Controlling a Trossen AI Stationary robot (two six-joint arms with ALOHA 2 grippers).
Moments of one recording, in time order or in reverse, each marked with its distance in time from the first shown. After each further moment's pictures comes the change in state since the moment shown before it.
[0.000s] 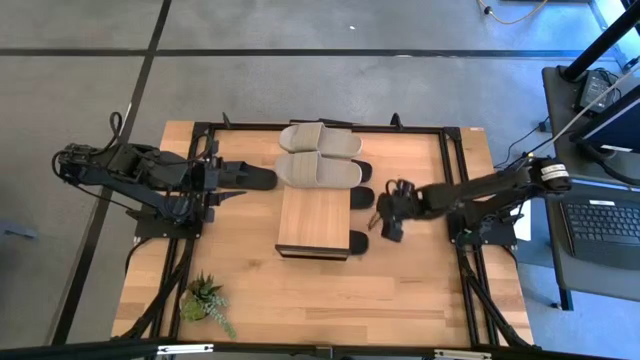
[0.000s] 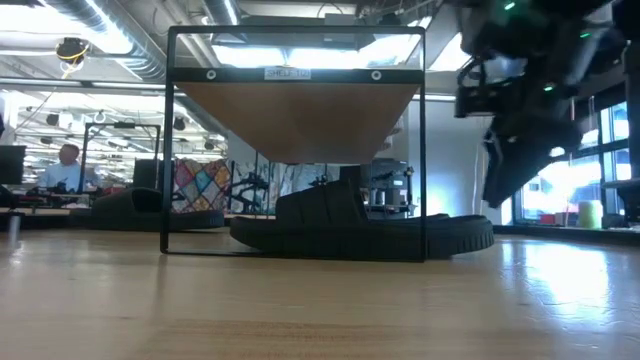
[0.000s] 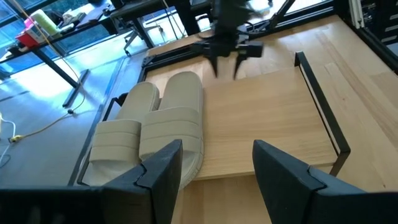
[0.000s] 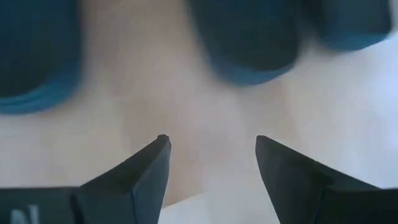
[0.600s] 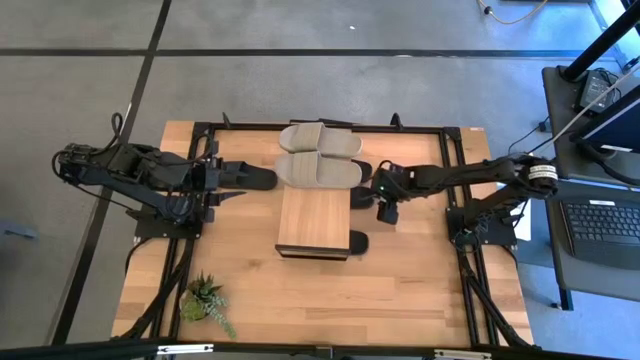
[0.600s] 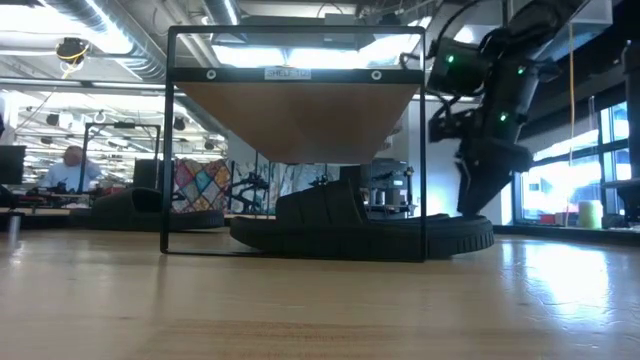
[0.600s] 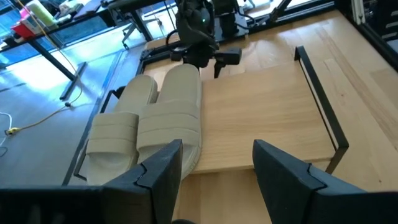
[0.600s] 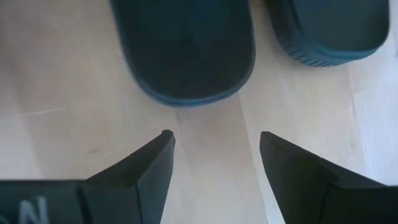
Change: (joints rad) left arm 0.000 0.001 0.000 -0.023 0.000 -0.027; right arm -0.298 0.104 0.027 0.080 -0.141 -0.313
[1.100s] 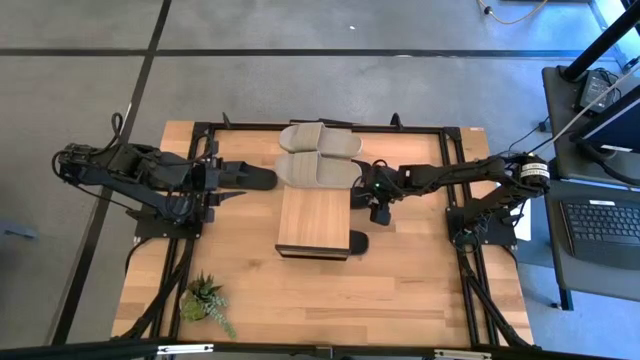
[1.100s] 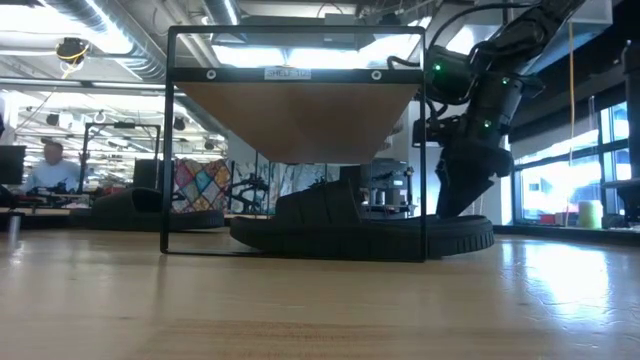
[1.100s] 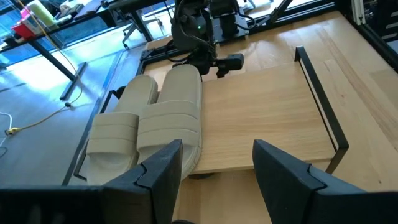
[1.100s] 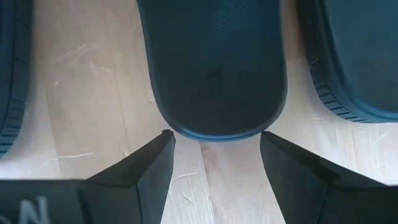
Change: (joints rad) left arm 0.000 0.000 0.000 0.002 0.000 -0.001; right arm -0.027 0.068 0.000 0.165 -0.135 -0.046
